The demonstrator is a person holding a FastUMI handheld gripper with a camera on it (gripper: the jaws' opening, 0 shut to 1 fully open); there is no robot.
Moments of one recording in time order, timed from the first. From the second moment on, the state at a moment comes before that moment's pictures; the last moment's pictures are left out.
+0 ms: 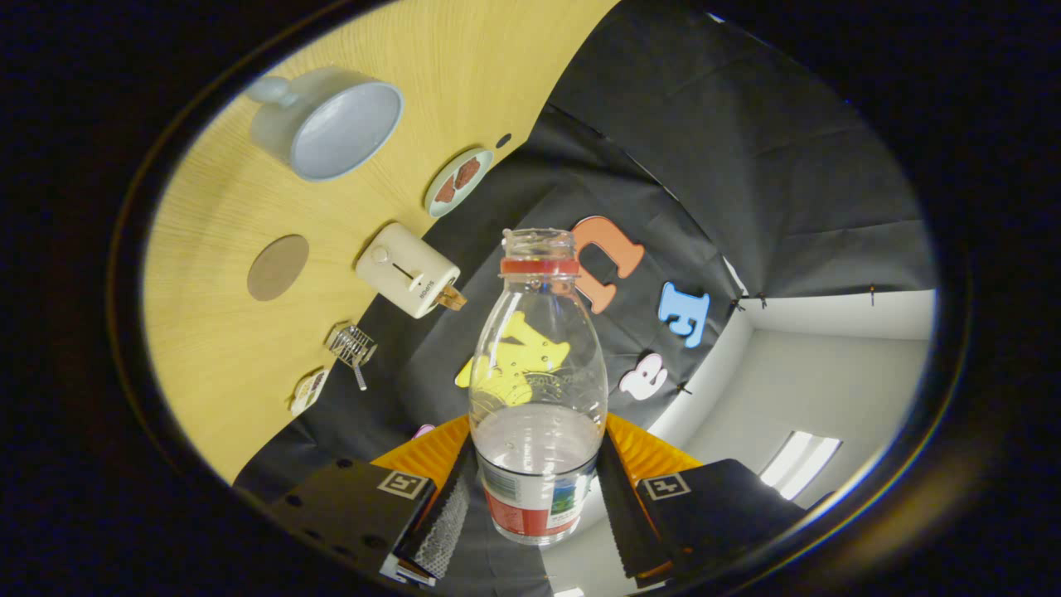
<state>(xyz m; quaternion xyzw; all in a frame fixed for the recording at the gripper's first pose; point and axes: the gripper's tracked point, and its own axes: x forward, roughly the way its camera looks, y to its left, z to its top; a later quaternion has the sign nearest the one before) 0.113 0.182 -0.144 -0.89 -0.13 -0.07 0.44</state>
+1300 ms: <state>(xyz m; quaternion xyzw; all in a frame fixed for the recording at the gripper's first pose) 0.118 0.156 -0.139 -0.59 -0.12 -0.05 0.80</state>
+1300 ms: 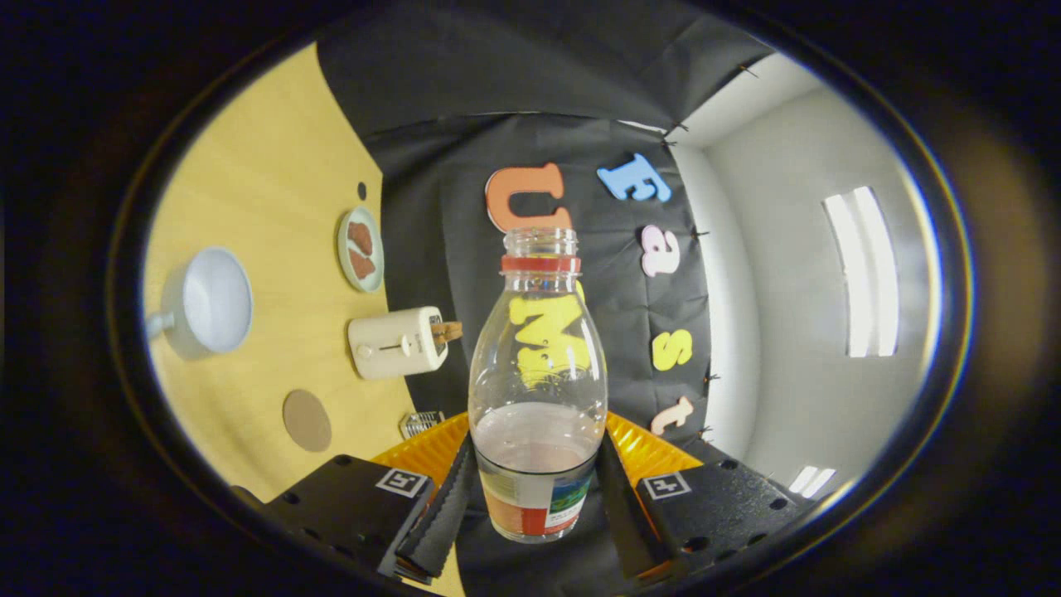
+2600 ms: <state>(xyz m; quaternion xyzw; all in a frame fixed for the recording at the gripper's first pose) 0.218 0.111 -0.155 -0.08 0.00 0.01 1.00</state>
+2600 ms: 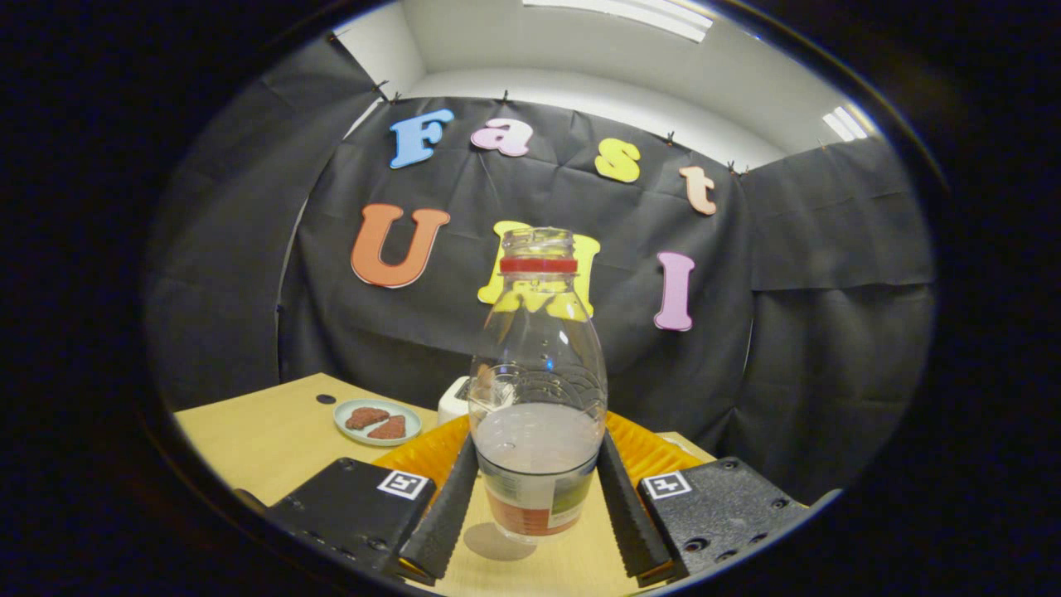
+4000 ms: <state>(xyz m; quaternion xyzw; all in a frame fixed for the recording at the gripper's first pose) 0.288 0.108 -0.310 -0.04 0.07 0.04 1.00</state>
